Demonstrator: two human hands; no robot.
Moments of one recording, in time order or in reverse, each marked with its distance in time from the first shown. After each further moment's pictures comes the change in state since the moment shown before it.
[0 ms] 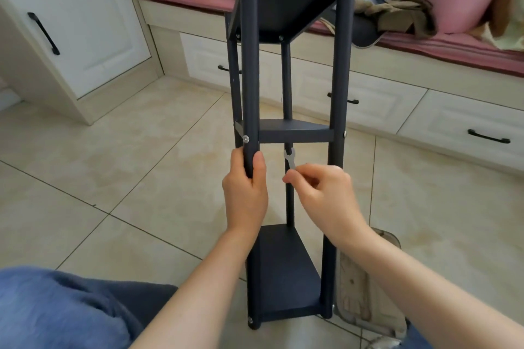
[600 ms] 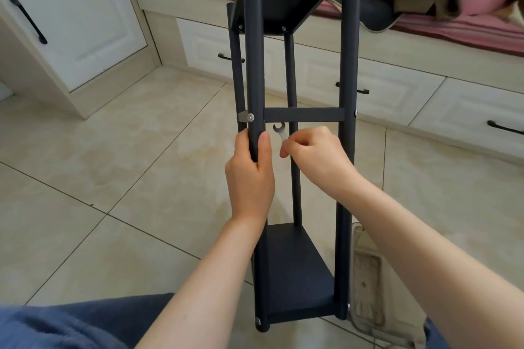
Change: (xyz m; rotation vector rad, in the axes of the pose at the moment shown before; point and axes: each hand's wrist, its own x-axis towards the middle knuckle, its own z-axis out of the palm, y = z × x) left_hand 0.033 -0.011 0.013 0.004 0.028 -0.026; right_hand 0.079 -0.008 0.019 -0.117 -0.182 0.179
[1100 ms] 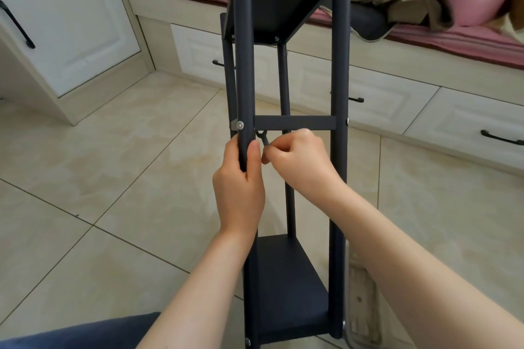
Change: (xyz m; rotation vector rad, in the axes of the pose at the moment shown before) left_hand 0.007 -0.002 0.004 0.025 0.029 0.024; right_hand 0.018 -0.005 0.009 0.005 0.039 -0.076
